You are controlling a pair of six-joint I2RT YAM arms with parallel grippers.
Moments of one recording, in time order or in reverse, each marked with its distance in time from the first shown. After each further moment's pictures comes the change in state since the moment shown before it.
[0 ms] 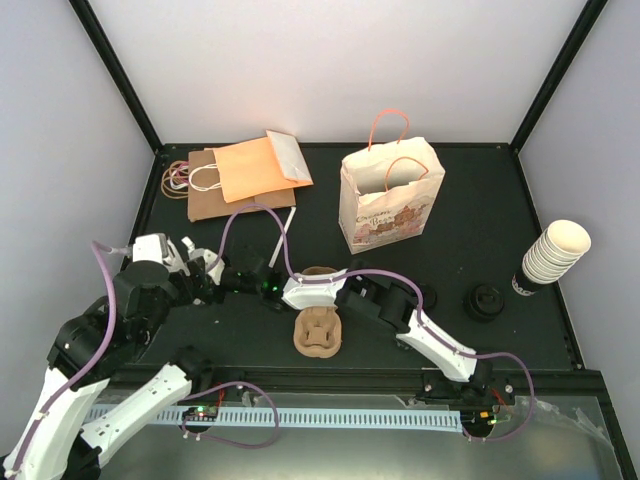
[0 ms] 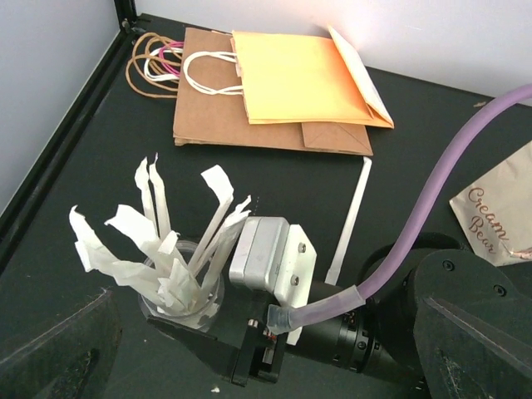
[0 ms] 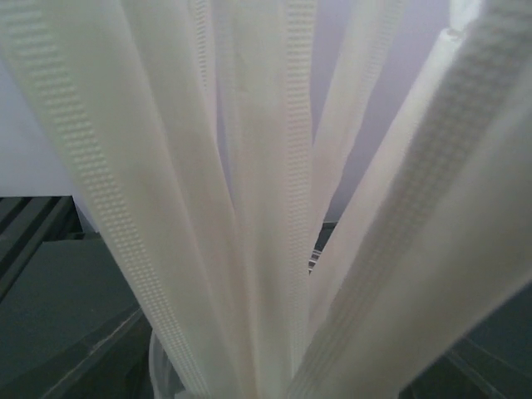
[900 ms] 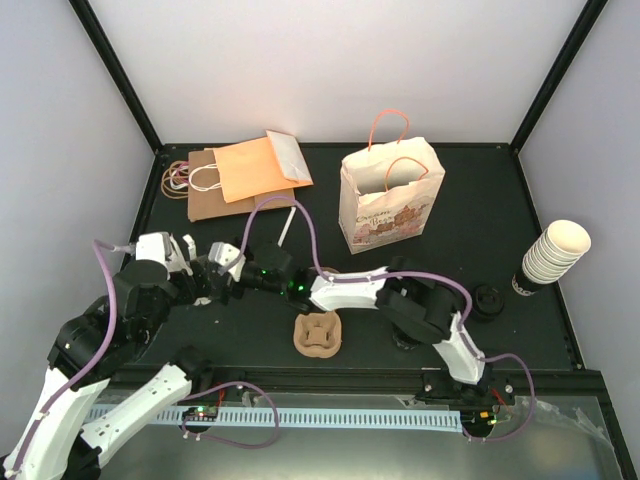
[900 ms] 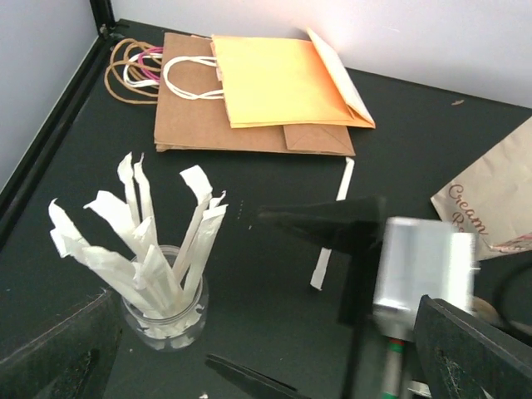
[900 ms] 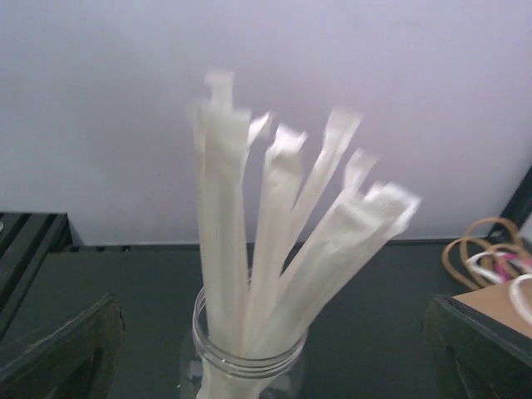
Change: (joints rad) left arm 0.000 -0.001 -0.006 0.027 0.029 0.027; right arm 0.000 -0.284 -0.292 0.019 0.074 -0.081
